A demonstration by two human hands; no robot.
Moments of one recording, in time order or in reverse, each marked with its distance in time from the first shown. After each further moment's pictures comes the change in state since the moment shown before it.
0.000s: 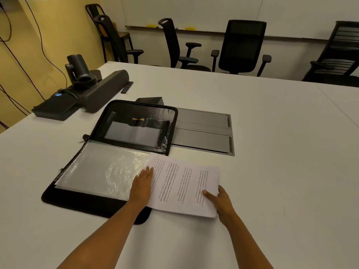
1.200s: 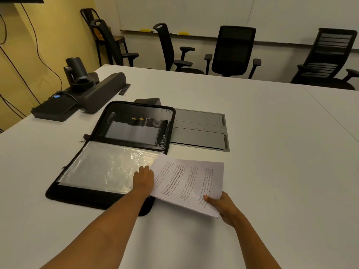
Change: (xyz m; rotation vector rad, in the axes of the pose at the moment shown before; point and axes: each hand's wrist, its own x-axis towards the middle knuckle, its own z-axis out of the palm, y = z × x) left_hand 0.003 0.012 -0.024 0.345 -0.081 0.017; right_hand -0.042 0.000 -0.010 -0.020 -0.134 0.061
